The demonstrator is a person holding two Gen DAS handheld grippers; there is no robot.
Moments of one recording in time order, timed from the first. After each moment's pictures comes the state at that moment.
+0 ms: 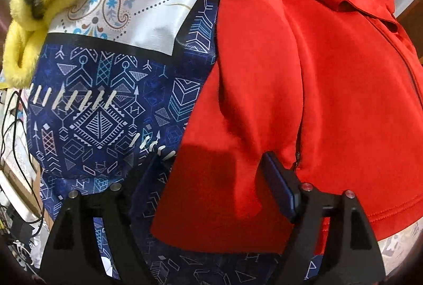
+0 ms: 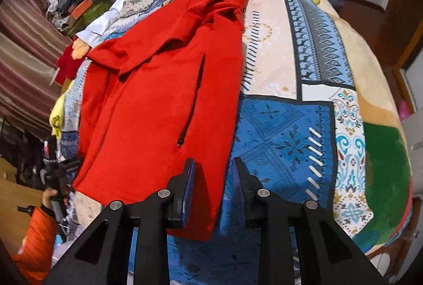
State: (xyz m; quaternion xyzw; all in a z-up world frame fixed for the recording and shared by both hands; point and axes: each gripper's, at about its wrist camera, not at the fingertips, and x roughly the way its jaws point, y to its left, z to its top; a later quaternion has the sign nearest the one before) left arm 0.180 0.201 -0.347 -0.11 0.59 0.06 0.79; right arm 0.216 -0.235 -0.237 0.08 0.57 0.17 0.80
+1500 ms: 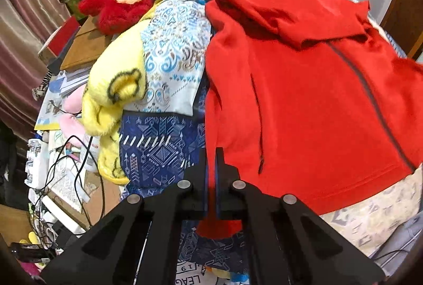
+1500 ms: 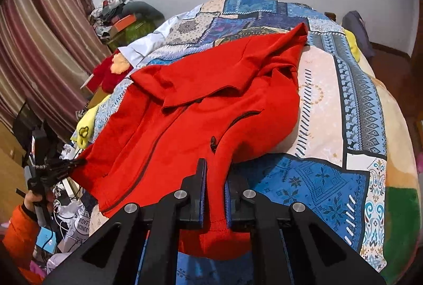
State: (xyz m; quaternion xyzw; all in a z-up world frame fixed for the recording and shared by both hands) left arm 0.147 0.178 -0.222 -0.02 0.53 0.09 0.84; right arm 0.219 -0.190 -0.210 0.05 0.44 0.26 0.86
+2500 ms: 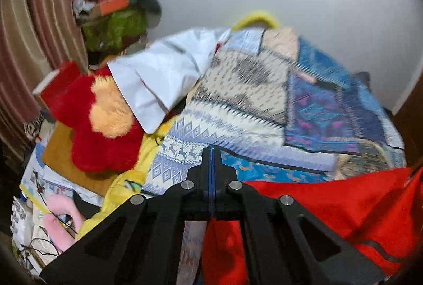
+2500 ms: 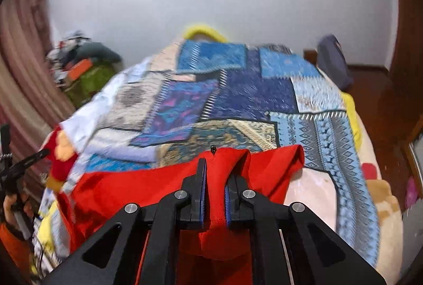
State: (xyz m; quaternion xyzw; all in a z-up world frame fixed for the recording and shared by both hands) left arm 0.474 0.247 -0.153 -0.10 0.41 0.17 0.89; right arm 0.521 -0.146 -0.189 0.07 0.41 0.13 0.90
